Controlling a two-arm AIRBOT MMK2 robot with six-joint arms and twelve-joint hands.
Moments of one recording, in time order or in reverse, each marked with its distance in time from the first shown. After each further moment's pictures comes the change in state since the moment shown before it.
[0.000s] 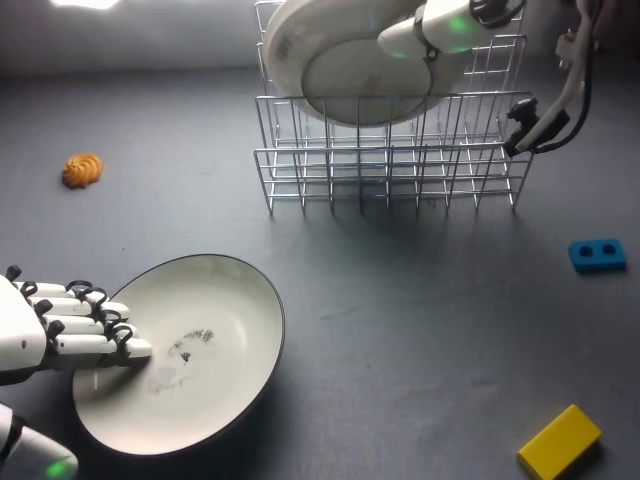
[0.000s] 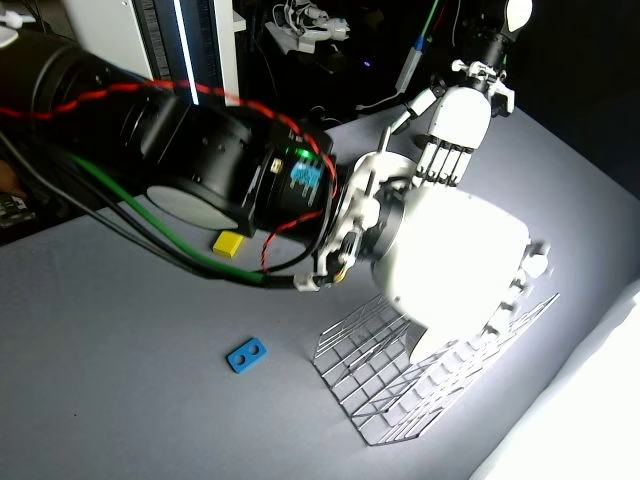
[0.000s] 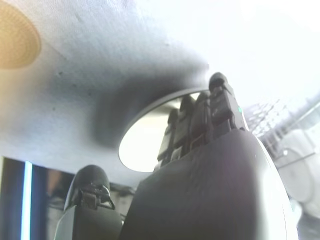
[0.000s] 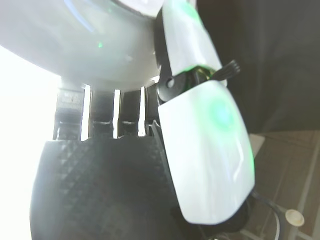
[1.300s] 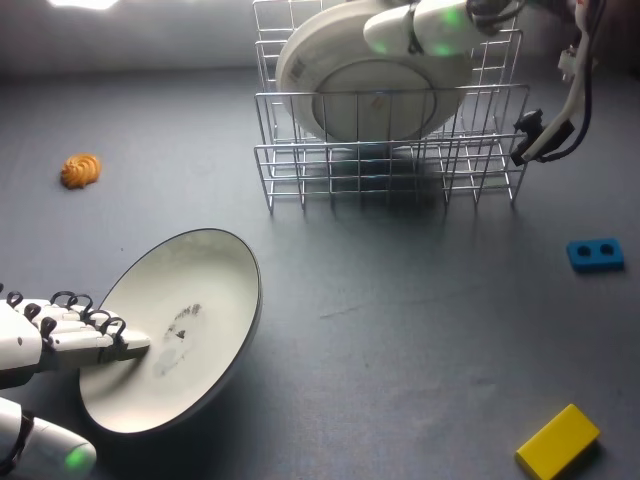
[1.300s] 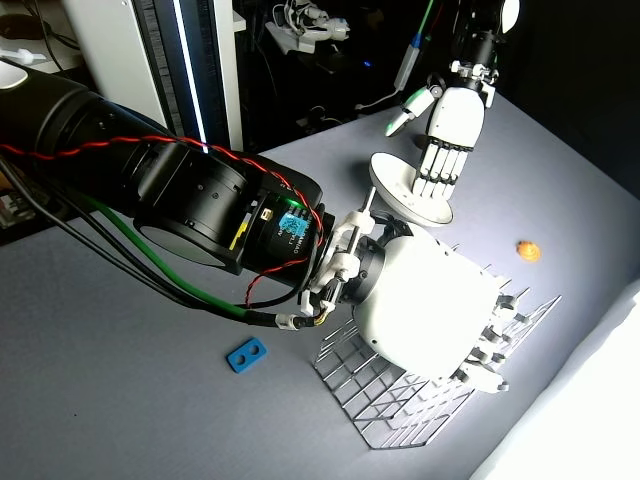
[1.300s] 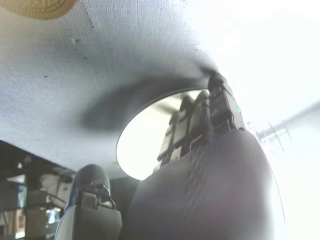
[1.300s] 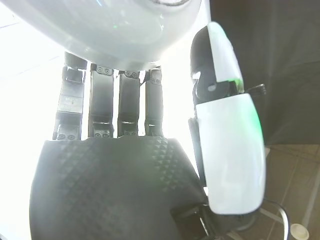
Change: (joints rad) left arm 0.095 0.006 -0.034 -0.250 0.030 -0.013; right arm -0.038 -0.015 0.043 -0.043 0.021 -0.003
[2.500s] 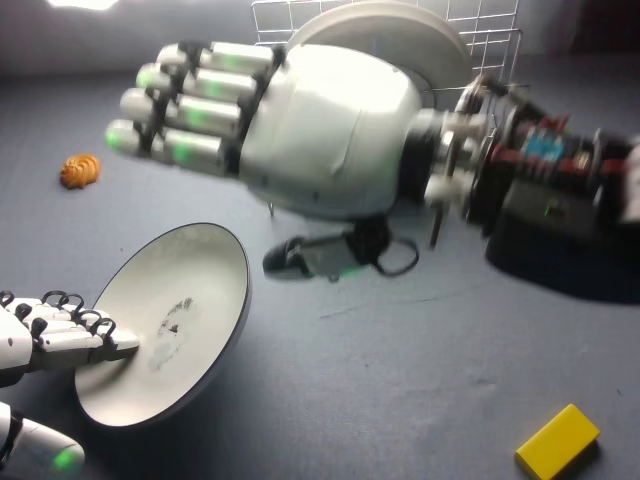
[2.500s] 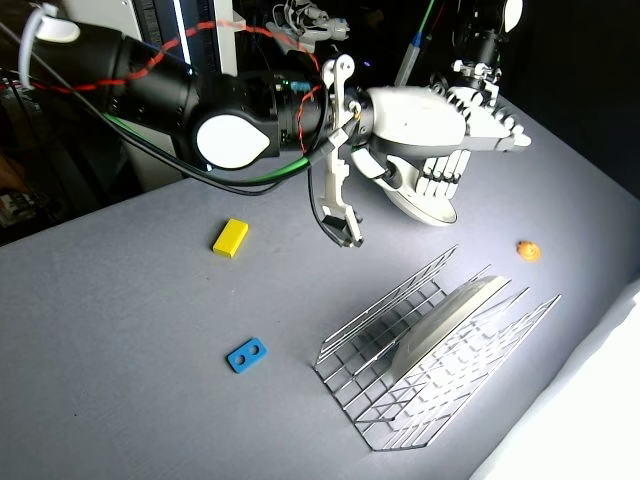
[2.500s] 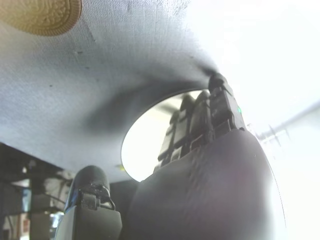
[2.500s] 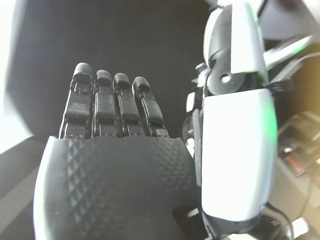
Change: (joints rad) left arm 0.011 0.004 0.013 0.022 -0.011 0.002; right arm -0.096 -0.046 -0.318 -0.425 0.194 -0.600
